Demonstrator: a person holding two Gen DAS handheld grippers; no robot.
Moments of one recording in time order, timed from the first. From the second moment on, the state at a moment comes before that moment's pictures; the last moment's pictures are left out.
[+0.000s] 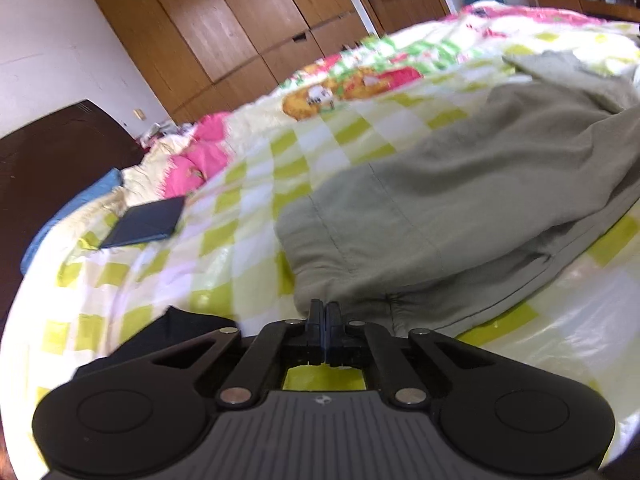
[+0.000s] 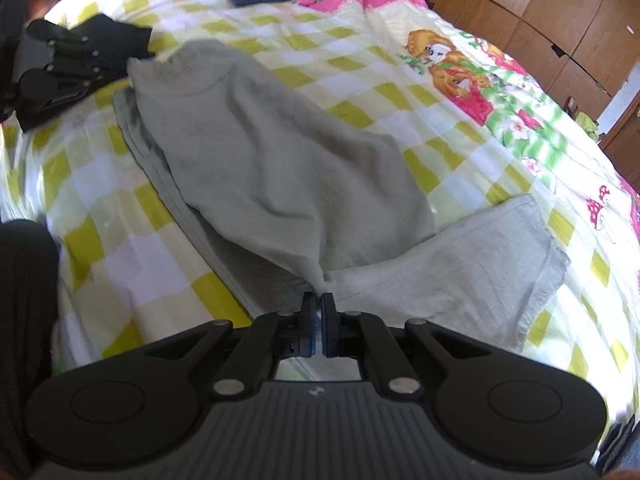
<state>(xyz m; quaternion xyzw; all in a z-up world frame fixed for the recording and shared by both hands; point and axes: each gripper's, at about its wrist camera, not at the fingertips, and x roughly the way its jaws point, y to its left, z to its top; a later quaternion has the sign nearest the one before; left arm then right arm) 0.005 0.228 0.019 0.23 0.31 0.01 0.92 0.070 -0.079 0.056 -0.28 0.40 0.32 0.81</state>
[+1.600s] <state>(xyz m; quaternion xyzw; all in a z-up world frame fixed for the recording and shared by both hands) 0.002 0.219 0.008 0.33 0.30 -0.03 0.89 0.060 0.062 0.003 -0.33 0.32 0.44 0.77</state>
